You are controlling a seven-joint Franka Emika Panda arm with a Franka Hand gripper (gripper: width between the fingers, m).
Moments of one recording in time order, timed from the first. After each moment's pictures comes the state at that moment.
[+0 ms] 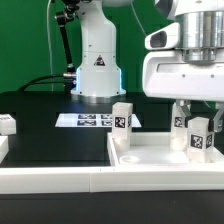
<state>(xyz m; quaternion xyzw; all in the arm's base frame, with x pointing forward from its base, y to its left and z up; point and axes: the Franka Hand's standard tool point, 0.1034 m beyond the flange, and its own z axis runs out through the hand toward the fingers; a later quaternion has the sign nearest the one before) 0.628 0.118 0.079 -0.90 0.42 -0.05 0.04</state>
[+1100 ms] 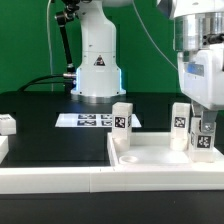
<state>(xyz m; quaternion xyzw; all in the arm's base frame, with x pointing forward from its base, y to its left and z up) 0.626 0.122 0.078 -0.68 0.73 -0.01 0.06</state>
